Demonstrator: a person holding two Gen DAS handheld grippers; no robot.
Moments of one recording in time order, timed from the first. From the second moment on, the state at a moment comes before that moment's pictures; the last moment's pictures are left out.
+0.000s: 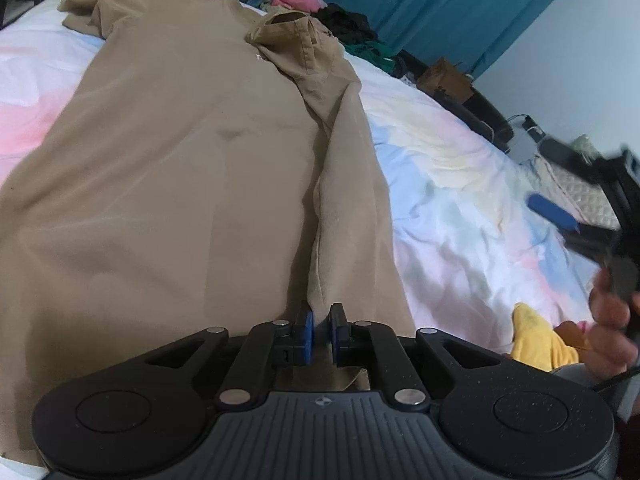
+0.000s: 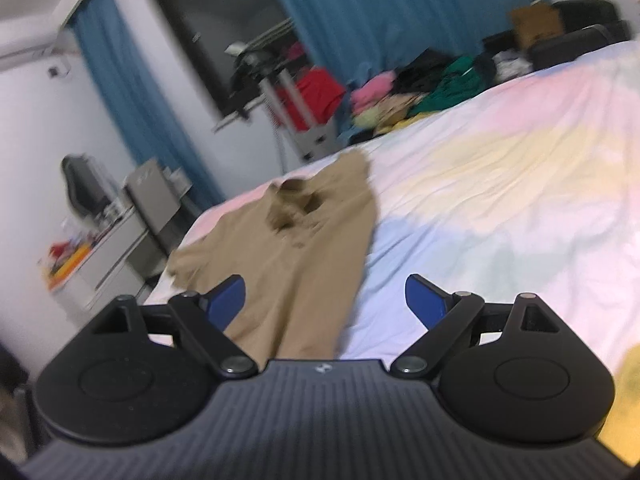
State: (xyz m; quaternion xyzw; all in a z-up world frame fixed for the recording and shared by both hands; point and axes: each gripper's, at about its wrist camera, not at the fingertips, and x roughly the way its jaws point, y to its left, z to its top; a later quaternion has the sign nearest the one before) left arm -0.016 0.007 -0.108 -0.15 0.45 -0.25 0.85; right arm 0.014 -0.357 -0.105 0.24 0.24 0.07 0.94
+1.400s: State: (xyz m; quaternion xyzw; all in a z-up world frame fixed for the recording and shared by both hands) left arm -0.022 -0.008 -0.127 -0.17 0.46 -0.23 0.84; right arm 0.382 -0.194 -0.144 0.03 0.27 0.09 0.96
